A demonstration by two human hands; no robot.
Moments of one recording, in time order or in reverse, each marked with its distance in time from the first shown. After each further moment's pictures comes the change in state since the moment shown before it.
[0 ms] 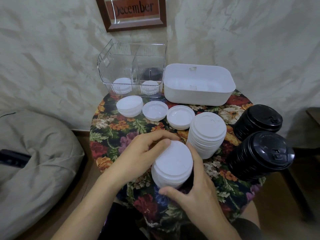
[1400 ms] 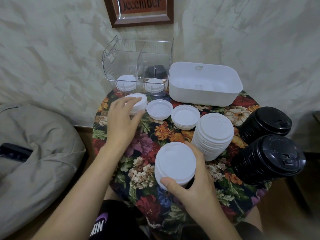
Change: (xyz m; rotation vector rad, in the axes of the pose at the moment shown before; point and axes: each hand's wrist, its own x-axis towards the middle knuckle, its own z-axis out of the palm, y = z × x) left_hand 0.063 -0.086 -0.053 0.678 0.661 0.013; right_hand 0.012 -0.006 0.008 0.031 0.032 0.027
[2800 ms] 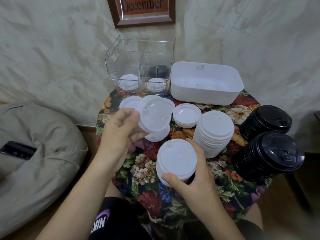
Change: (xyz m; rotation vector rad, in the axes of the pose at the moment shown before) left_hand -0.049 0.059 -0.065 -1.259 -0.174 -0.470; right_hand -0.002 0.002 0.001 0.001 0.016 -0.015
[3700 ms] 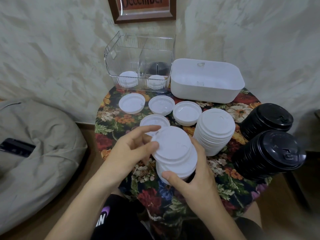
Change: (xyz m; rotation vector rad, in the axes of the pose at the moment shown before) left_hand -0.033 -0.014 -0.007 0.294 -0.250 -0.122; right_hand 0.000 -0.001 -0.001 0.043 0.005 -0.060
